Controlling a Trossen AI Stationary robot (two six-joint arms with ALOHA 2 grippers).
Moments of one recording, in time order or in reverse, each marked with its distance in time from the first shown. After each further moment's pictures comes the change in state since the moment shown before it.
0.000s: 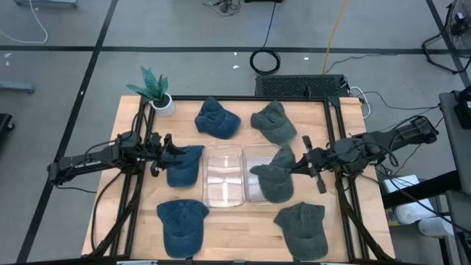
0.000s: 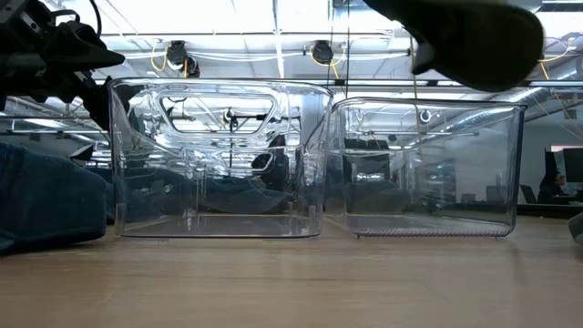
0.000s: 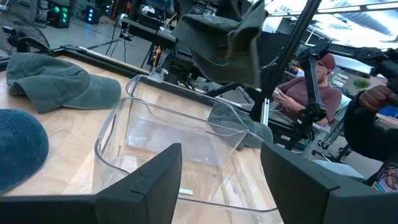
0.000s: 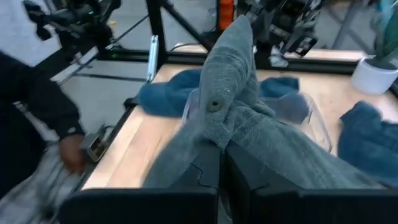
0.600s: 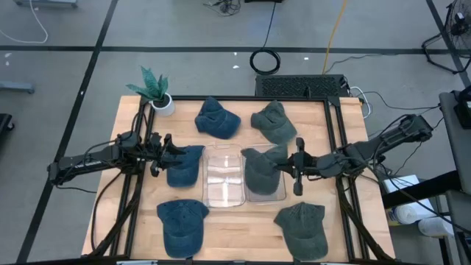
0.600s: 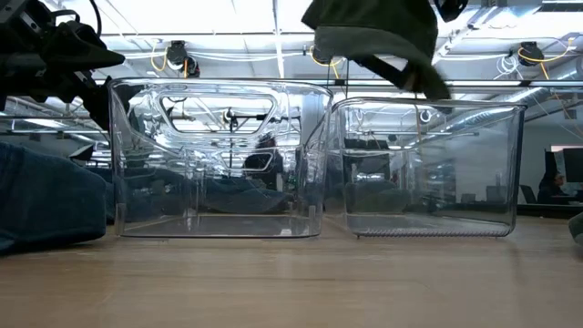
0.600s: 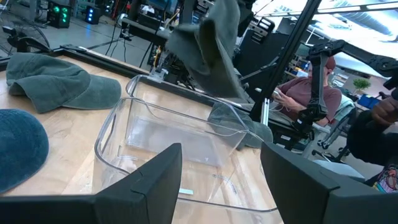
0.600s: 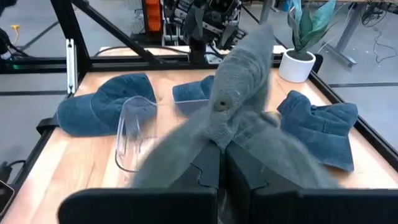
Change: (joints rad) left arm 0.000 0.000 0.000 0.000 0.000 0.000; right arm 0.078 0.199 0.000 0.136 0.379 0.093
